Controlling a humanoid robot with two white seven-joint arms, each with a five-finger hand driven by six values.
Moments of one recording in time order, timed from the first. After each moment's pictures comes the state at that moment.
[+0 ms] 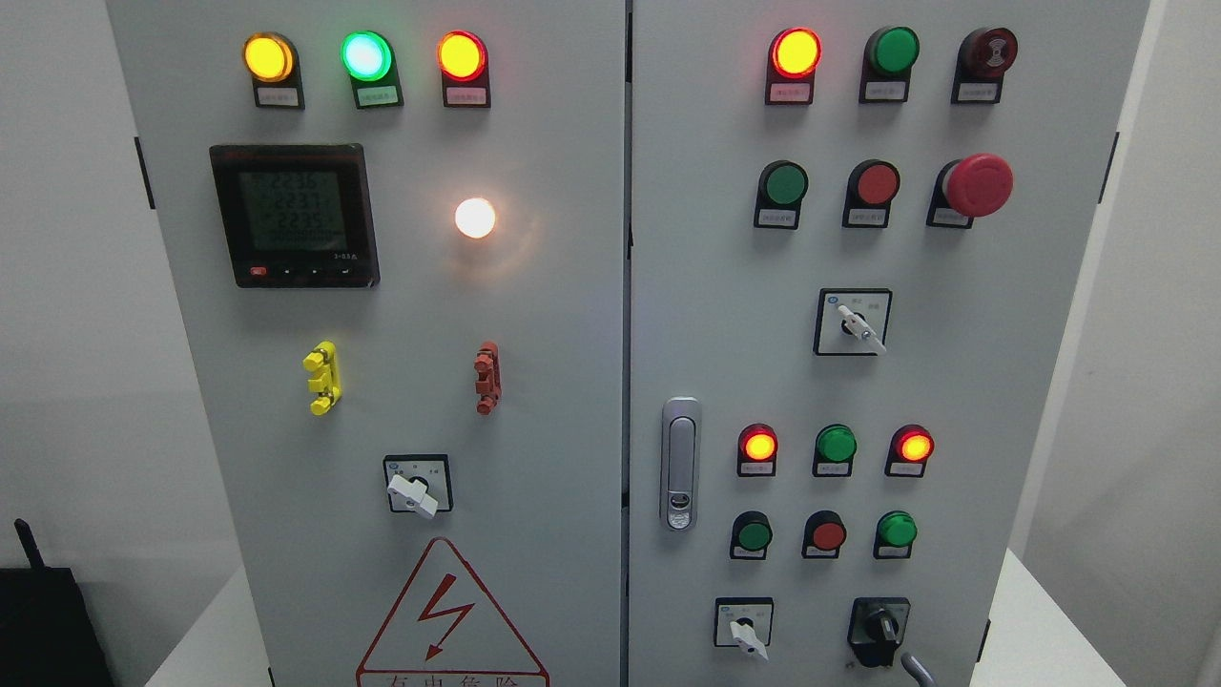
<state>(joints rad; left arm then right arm) 0.13 -0.06 0.04 -0.11 0.00 -0.04 -0.16 0.07 0.00 0.00 -1.75 -0.16 -0.15 0.00</state>
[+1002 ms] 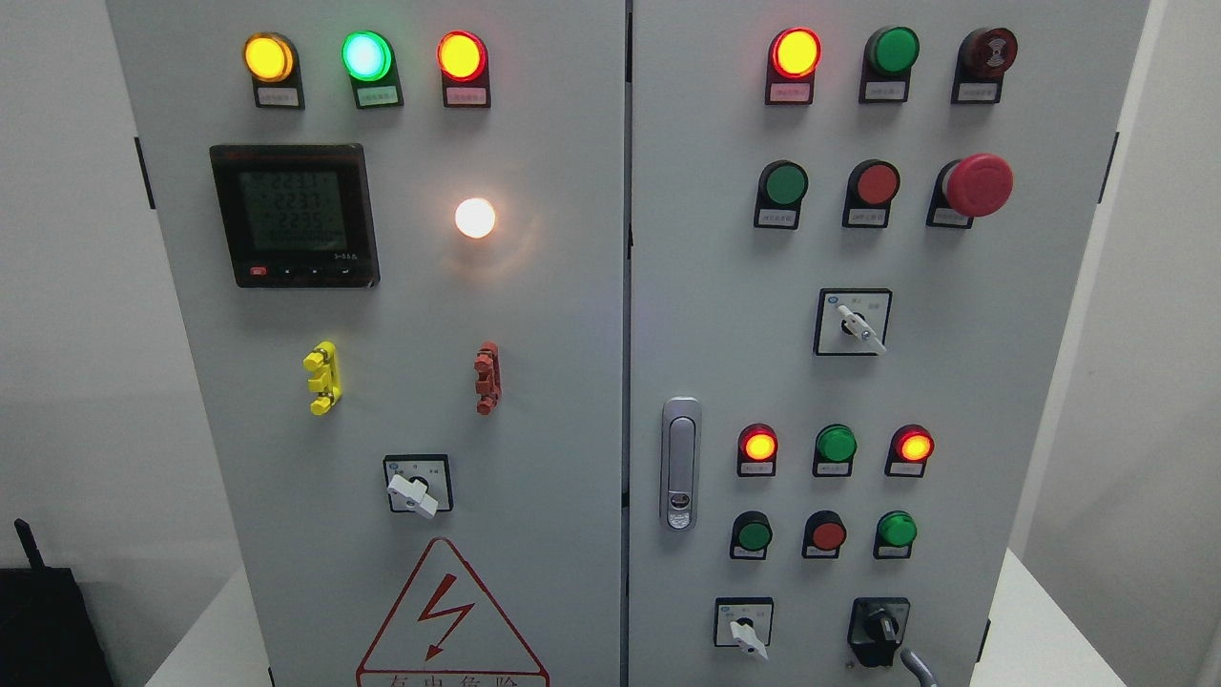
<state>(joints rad) 0.13 -0.06 0.04 -0.11 0.00 -0.04 -0.16 0.06 0.00 0.00 -1.75 -0.15 -0.15 0.00</state>
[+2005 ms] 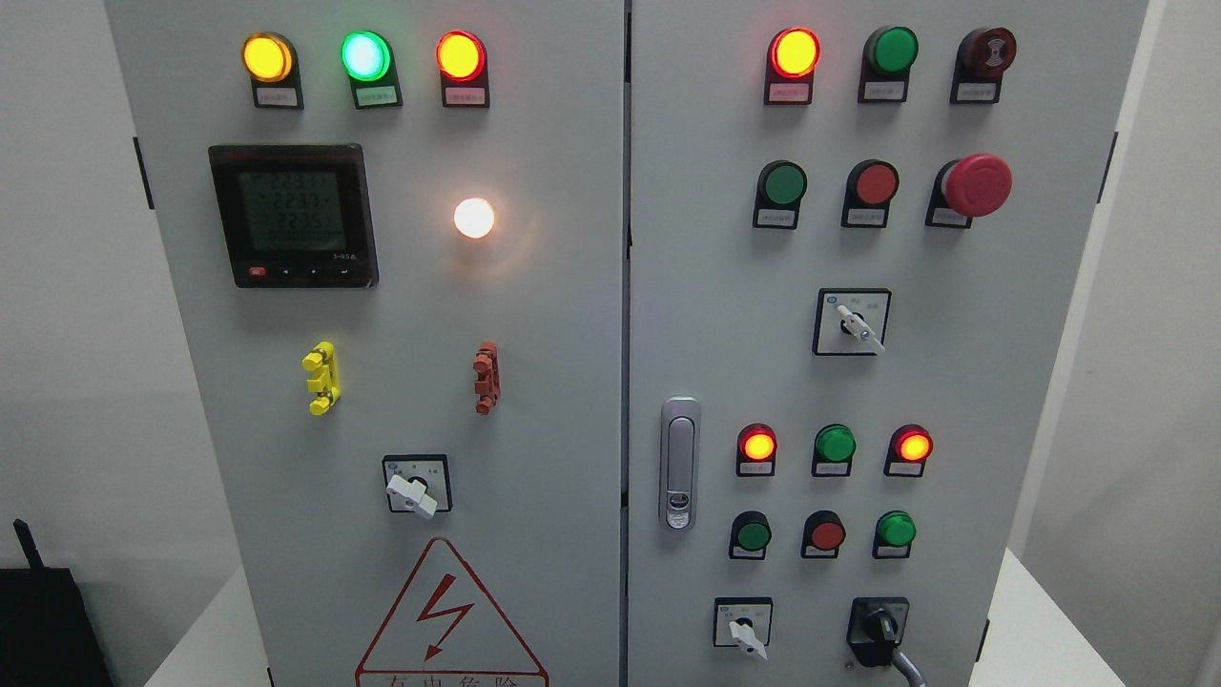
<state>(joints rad) 0.13 -0.06 0.04 -0.11 0.00 -0.04 -0.16 0.06 0.00 0.03 -1.75 -0.15 -0.14 0.00</state>
